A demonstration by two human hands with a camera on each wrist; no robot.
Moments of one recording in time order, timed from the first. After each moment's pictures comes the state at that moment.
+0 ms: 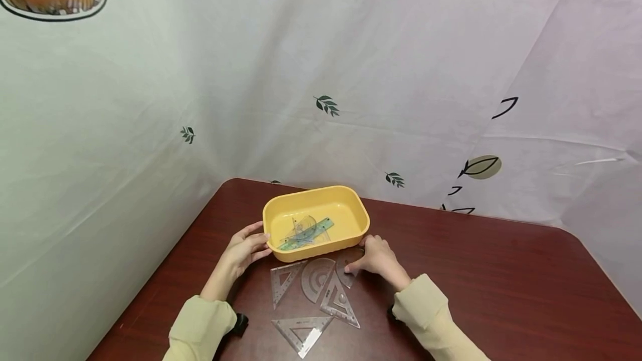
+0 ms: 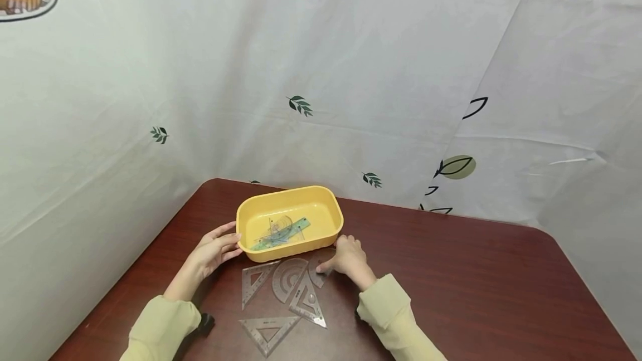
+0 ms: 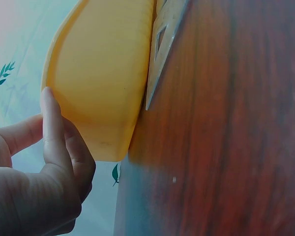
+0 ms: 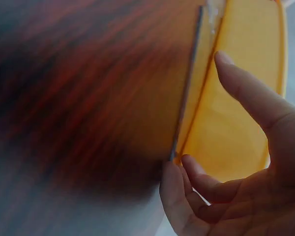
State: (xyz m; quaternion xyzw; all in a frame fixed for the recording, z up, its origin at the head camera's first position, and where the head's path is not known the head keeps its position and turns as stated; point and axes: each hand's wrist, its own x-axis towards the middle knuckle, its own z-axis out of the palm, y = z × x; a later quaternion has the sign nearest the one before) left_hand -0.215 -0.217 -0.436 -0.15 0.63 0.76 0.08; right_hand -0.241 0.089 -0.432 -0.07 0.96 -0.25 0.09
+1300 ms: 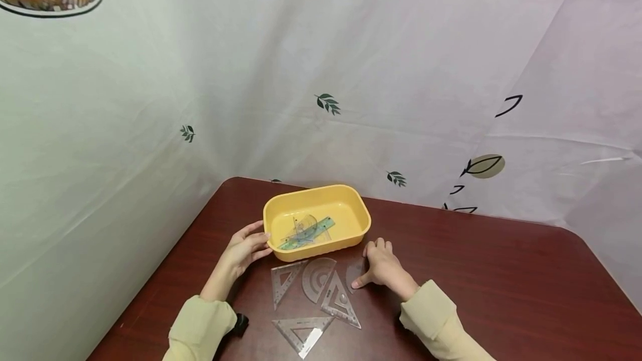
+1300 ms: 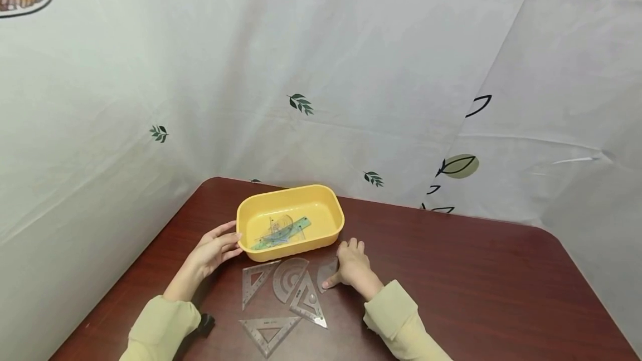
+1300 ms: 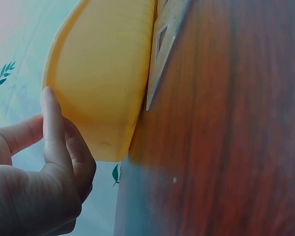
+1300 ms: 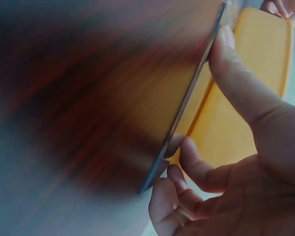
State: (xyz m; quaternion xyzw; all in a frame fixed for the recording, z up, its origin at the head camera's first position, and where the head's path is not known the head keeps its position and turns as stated) left_hand -0.215 -0.217 -0.438 -0.14 0.63 0.76 0.08; right_hand -0.226 0.095 -0.438 -0.11 0.97 -0.20 0.10
